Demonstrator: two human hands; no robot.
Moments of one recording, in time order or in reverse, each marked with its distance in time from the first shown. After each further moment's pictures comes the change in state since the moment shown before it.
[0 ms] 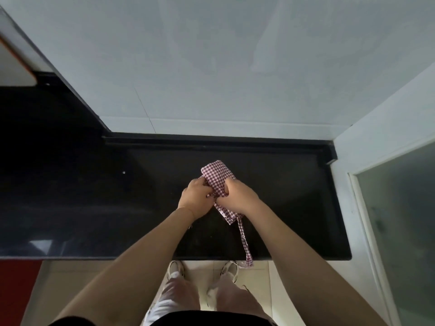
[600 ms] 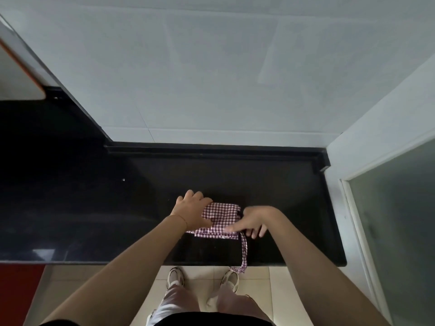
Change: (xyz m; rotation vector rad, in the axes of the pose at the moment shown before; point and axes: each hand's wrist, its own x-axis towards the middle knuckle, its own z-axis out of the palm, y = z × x) left_hand -0.012 0.002 -0.009 0.525 -0.277 0.101; right_hand -0.015 0.053 -0.018 0.085 -0.574 0.277
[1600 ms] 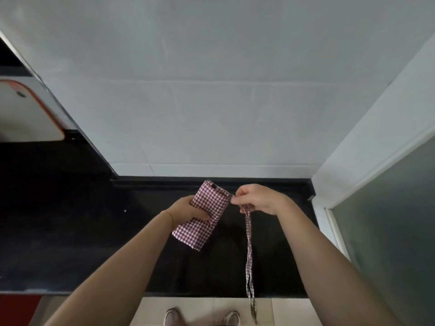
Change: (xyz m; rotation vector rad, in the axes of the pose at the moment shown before) left_hand -0.013 0.005 -0.094 -1.127 -0.041 -0.175; right_hand -0.078 -0.003 -0.089 0.439 0.264 -0.515
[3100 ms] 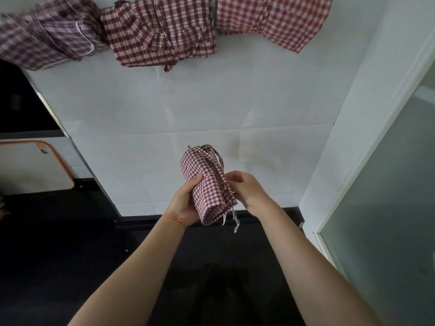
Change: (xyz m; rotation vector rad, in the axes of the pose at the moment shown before) left_hand -0.072 0.118 0.011 -1.062 -0.291 0.498; right_hand -0.076 -0.097 0.008 0.416 0.404 -0.432
